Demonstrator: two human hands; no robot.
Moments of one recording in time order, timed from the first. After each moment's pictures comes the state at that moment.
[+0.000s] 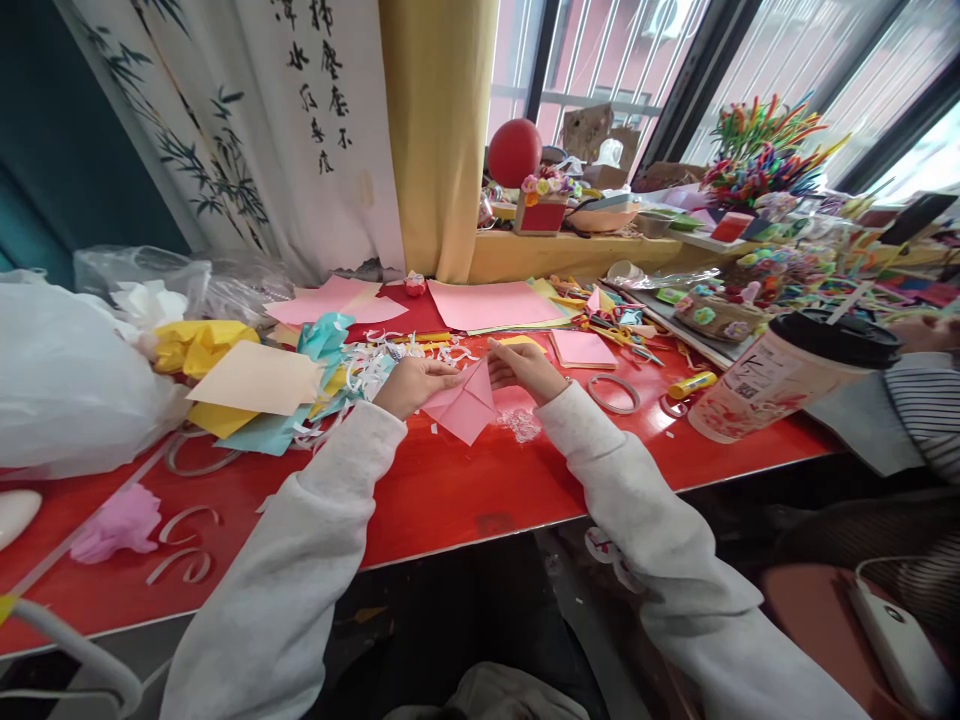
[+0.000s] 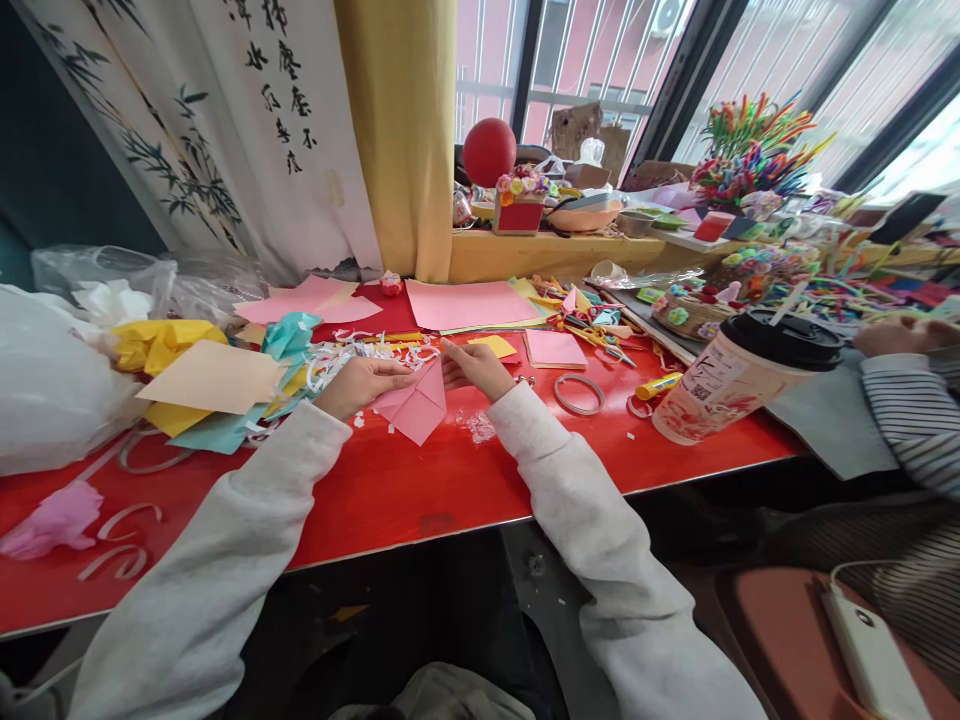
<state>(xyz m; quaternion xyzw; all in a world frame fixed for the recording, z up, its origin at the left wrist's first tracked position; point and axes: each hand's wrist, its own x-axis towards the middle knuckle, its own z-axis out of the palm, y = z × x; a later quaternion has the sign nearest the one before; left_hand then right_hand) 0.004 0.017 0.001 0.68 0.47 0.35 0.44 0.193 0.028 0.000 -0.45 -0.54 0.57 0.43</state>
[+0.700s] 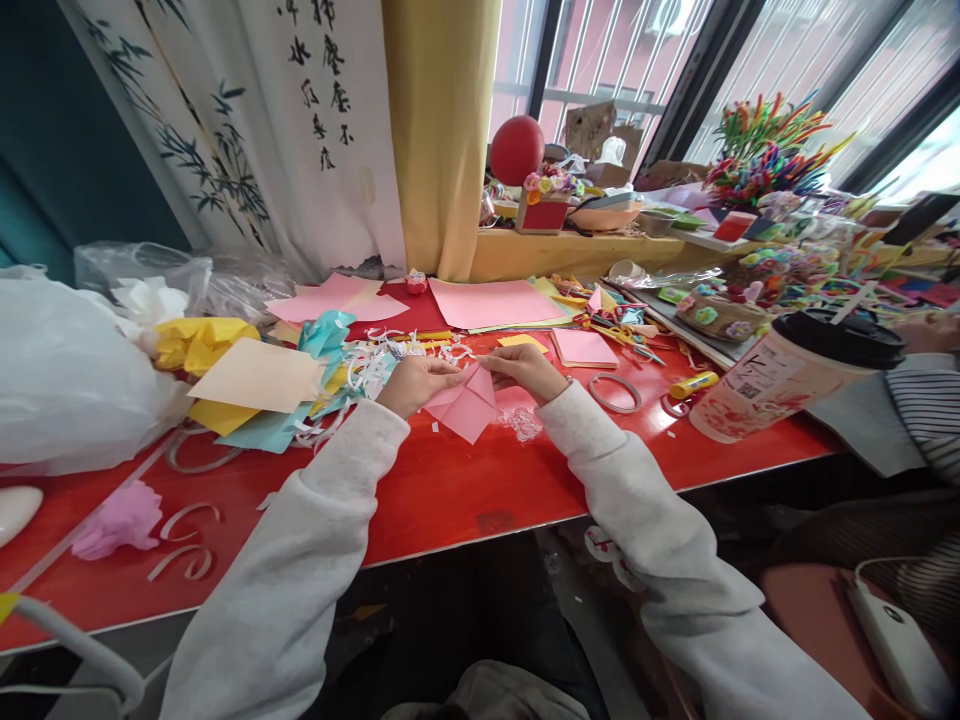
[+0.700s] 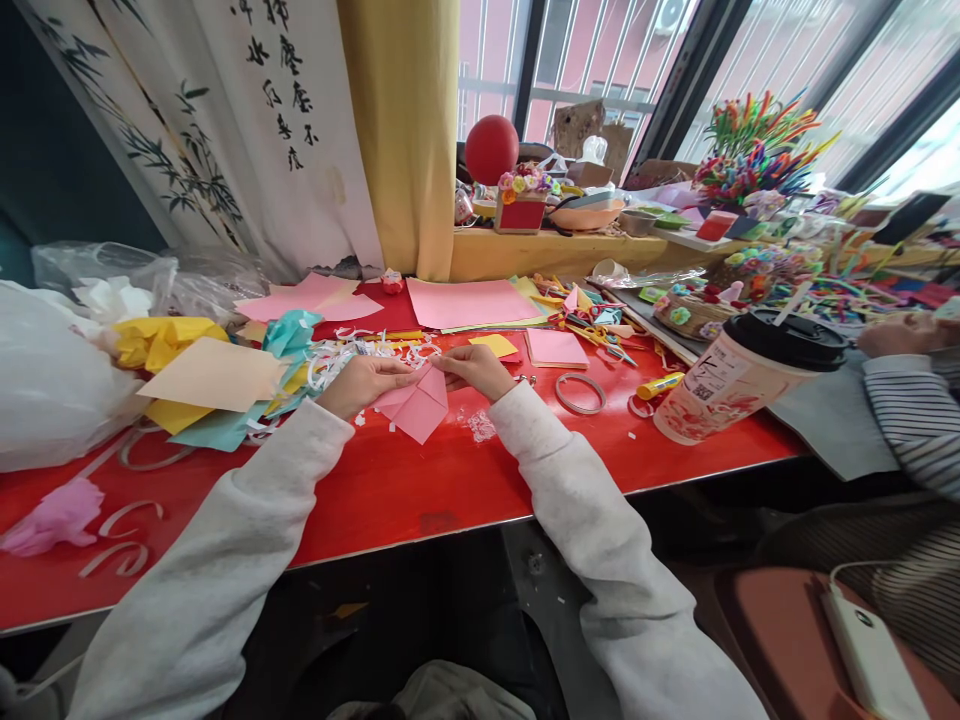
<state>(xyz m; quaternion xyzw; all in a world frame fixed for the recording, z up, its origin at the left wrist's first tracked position) 0.006 0.015 0.002 0.68 0.47 0.36 0.43 0.195 0.029 -0.002 -0.44 -0.58 0.56 0.40</state>
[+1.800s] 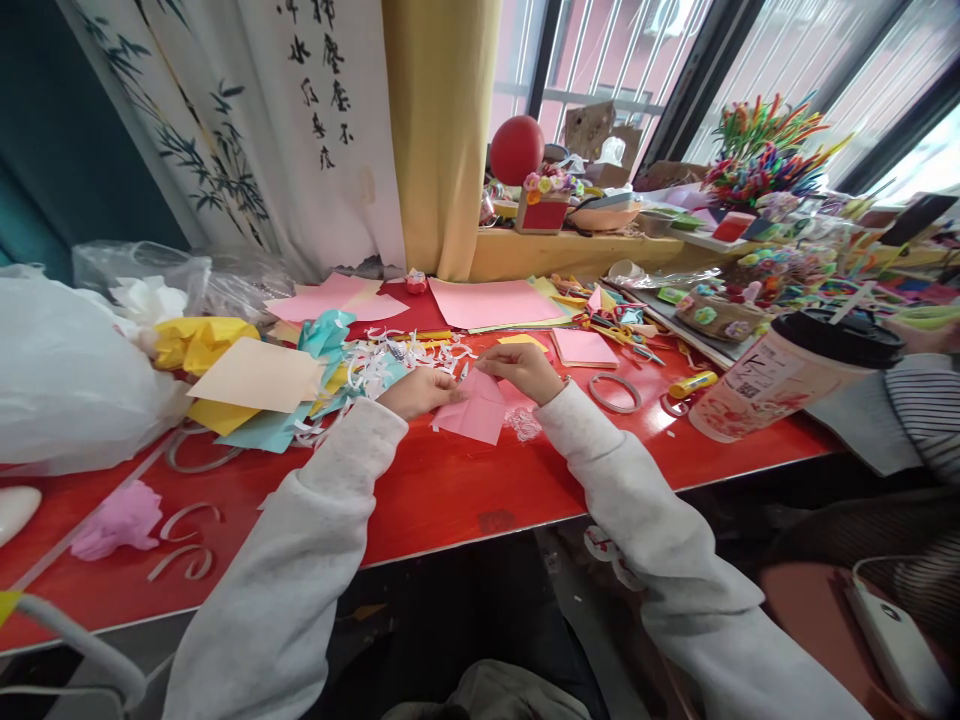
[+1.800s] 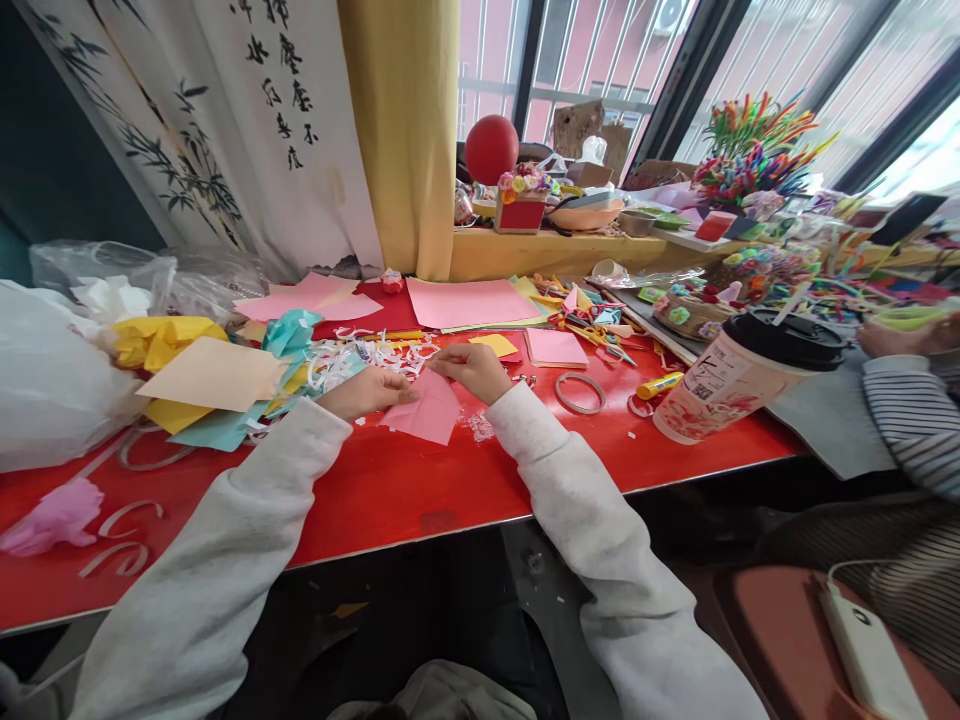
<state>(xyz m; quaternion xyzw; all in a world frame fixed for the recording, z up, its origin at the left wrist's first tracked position) -0.002 0.021 -0.008 0.73 0.44 0.22 0.48 0.198 0.033 -0.010 -0.40 -0.73 0.37 0.42</state>
